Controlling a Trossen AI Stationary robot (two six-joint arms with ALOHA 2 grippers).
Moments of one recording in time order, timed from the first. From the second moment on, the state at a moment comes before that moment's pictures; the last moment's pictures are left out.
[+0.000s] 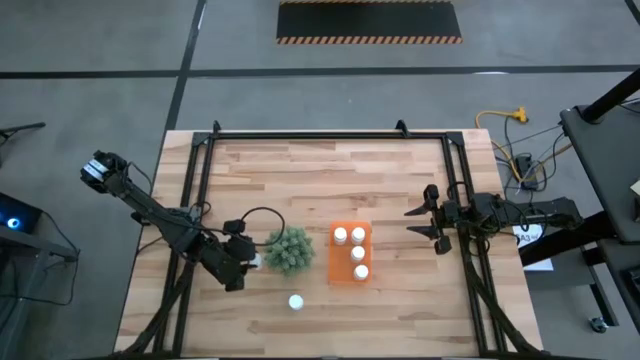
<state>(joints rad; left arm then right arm) -0.62 1.12 0.71 -0.64 -0.36 -0.64 0.09 0.02 0.01 0.00 0.00 0.04</state>
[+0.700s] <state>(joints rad) -0.62 1.13 0.99 -0.93 -0.40 -0.63 0.09 0.02 0.01 0.00 0.00 0.04</state>
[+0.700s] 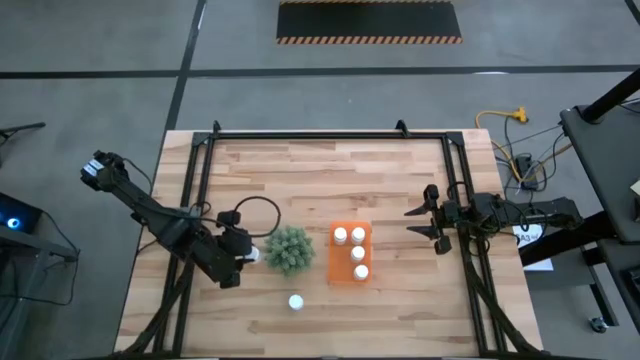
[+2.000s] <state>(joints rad) -0.44 1.62 1.53 -0.76 -0.49 -0.02 0.09 0.02 0.01 0.00 0.00 0.04</state>
